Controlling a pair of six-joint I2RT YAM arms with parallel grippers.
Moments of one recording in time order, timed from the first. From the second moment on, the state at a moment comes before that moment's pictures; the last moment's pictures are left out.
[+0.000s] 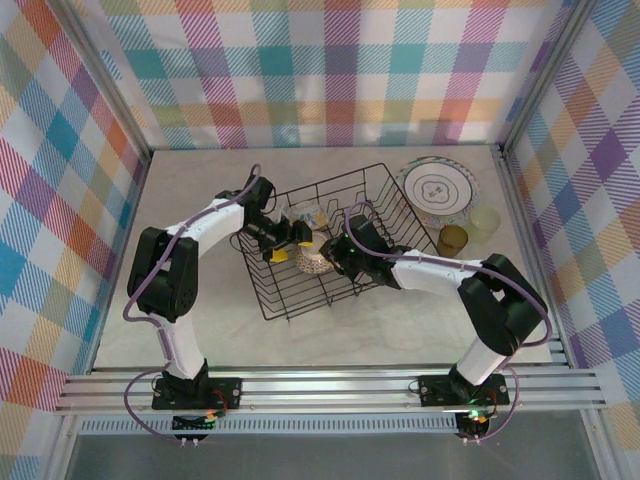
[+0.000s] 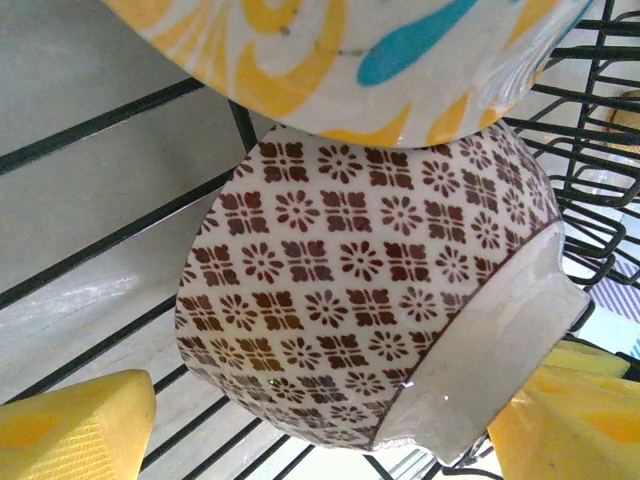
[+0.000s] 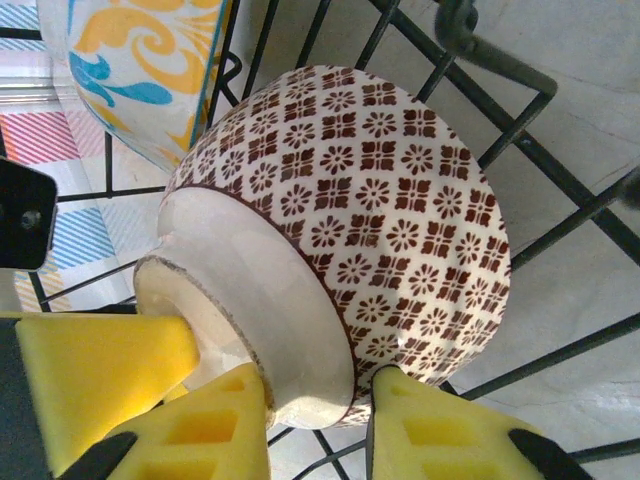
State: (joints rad) left arm -0.33 1.88 1.34 -0.75 0.63 -0.50; right arm 0.73 1.65 0.89 0.05 -0.13 1.38
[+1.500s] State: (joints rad) left arm -0.30 1.82 1.26 -0.50 0.69 -0.63; right arm 0.72 1.73 1.07 -0.24 -0.14 1.25
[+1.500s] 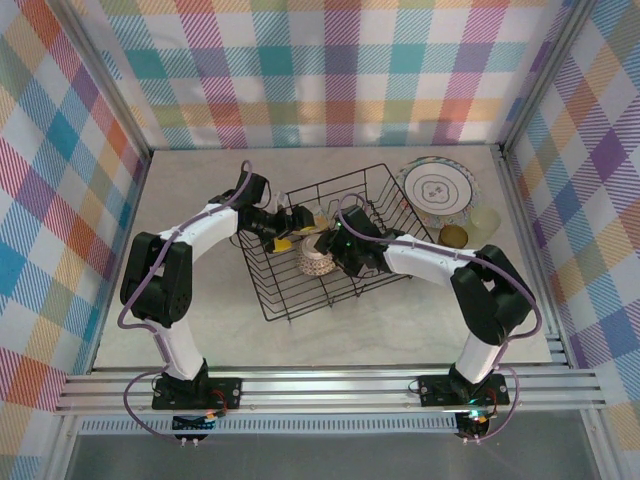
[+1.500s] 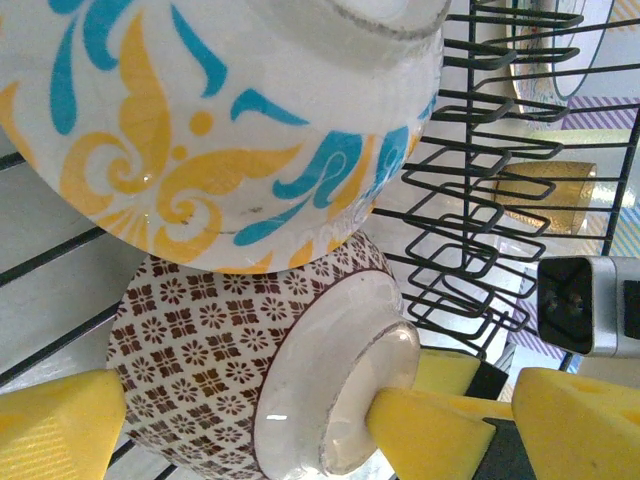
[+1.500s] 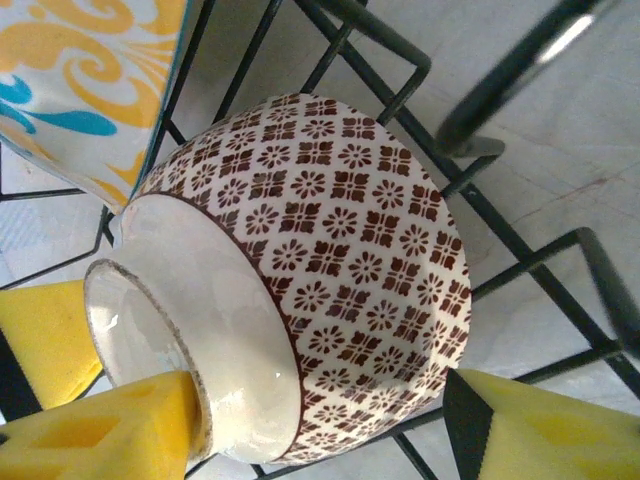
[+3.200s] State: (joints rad) left arm -0.27 1.87 1.20 -0.34 0.77 -0.71; right arm 0.71 1.66 0.84 0.16 -0.18 1.32
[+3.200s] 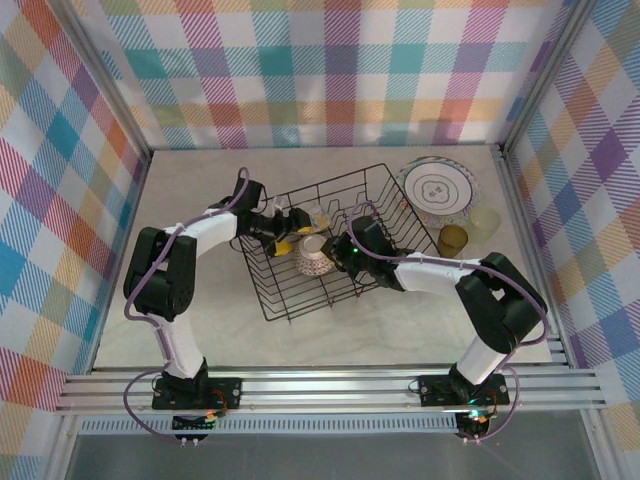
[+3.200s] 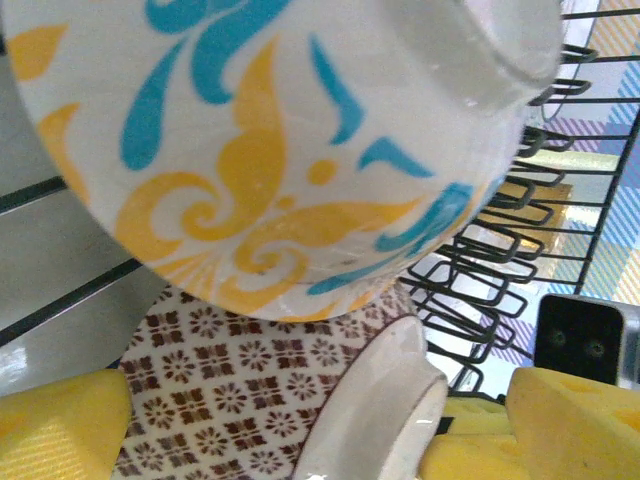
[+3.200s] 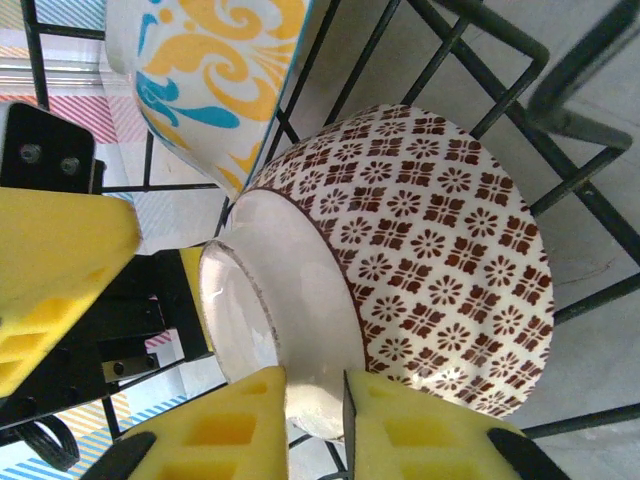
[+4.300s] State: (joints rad) left arm -0.25 1.91 1.36 -0.66 0.74 -0.40; right arm 0.71 1.74 1.11 -0.31 -0.21 1.18
